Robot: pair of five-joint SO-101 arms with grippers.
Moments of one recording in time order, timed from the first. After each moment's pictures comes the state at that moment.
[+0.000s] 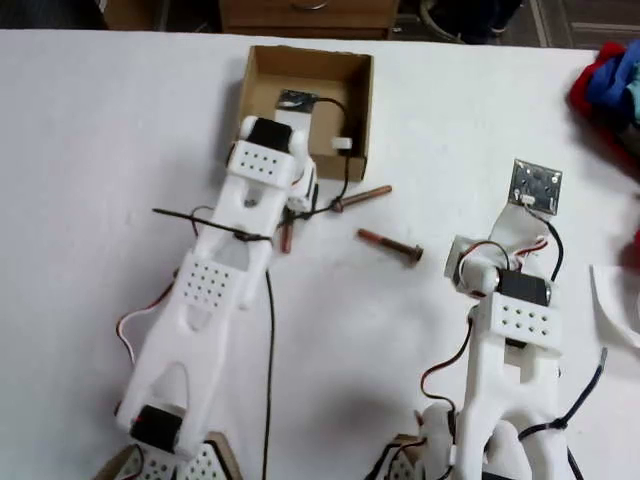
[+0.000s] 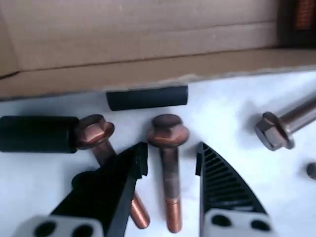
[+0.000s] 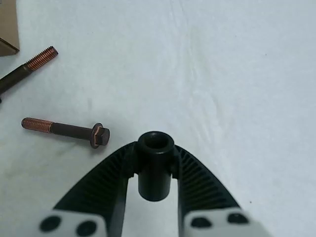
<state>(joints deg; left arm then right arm) 11.8 74.1 -81.0 101.3 11.7 10.7 -36.8 55.5 46.5 -0.8</state>
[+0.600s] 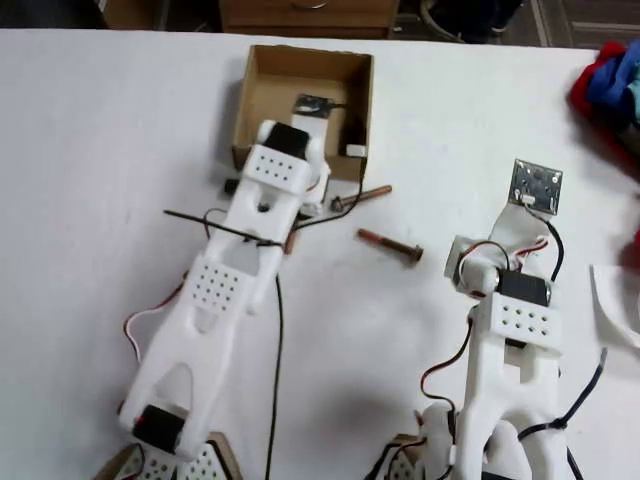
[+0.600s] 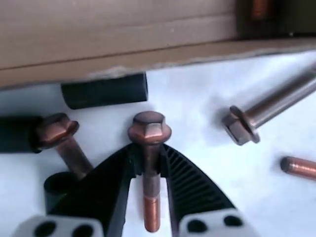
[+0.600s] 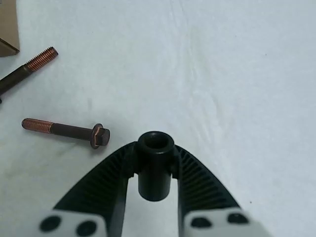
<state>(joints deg) 14.4 74.2 -81.1 101.2 13.2 10.7 -36.8 55.5 46.5 -0.8</state>
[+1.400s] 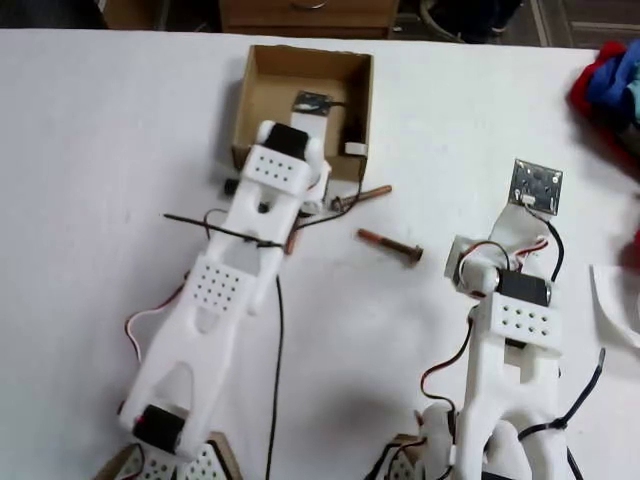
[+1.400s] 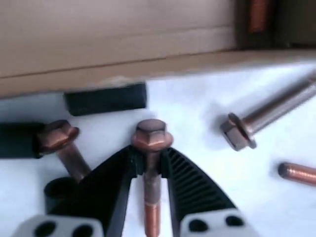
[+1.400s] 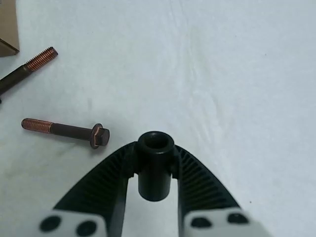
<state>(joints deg) 15.4 74.5 -83.0 100.9 13.3 10.7 -36.8 55.5 46.5 -0.8</state>
